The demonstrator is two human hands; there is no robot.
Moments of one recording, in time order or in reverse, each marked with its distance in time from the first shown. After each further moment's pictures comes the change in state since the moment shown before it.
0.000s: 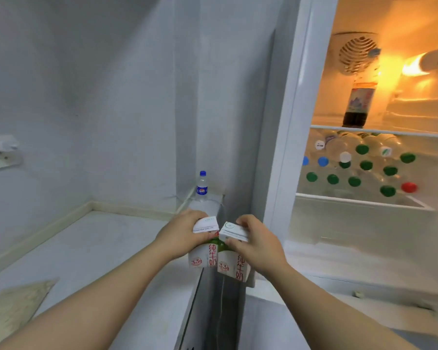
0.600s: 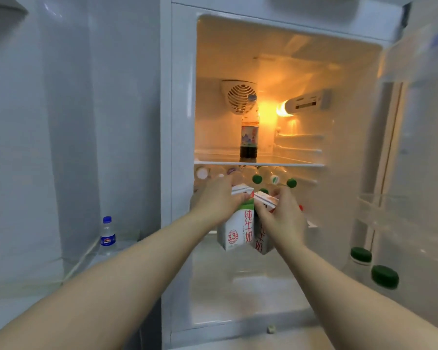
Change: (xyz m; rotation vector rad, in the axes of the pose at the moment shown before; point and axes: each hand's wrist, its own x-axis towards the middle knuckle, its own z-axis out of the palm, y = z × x) left_hand 0.122 0.263 0.041 -0.060 0.109 0.375; right_hand 0.023 0.107 -0.202 -0.105 0.764 0.249
